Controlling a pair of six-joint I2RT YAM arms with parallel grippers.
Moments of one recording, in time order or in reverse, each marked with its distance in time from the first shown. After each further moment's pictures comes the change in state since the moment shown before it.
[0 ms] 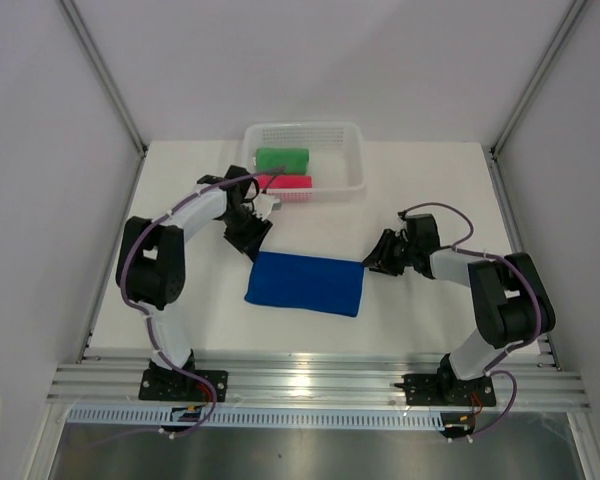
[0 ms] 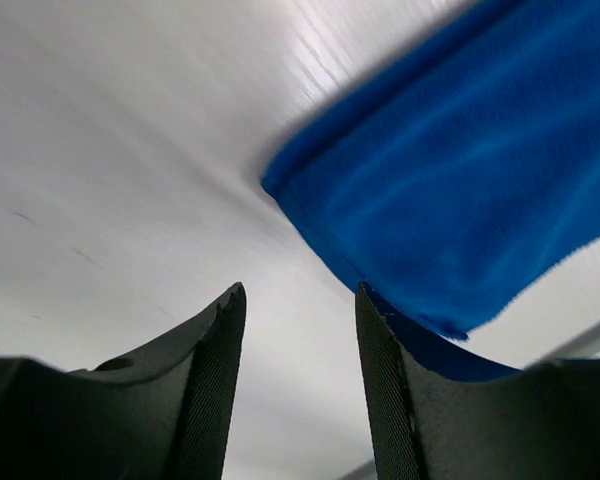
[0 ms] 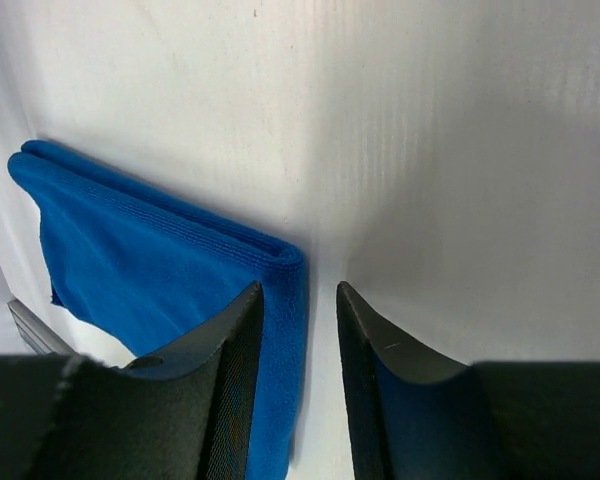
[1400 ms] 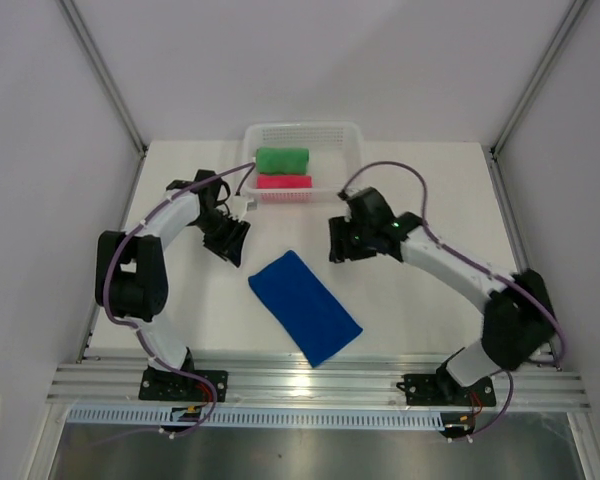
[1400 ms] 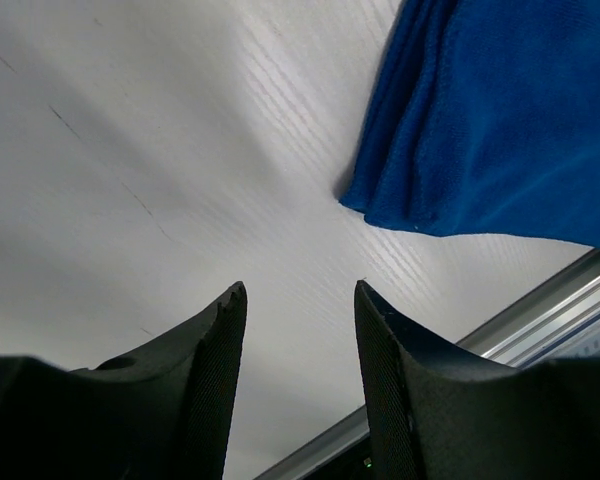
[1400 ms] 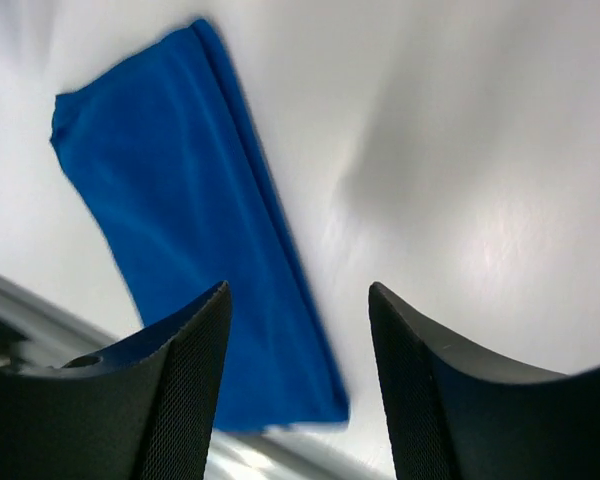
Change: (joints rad) left arm 0.152 -0.145 -0.154 -0.057 0.113 0.000; right arm 0.409 -0.197 0.398 -0.652 0.374 -0.174
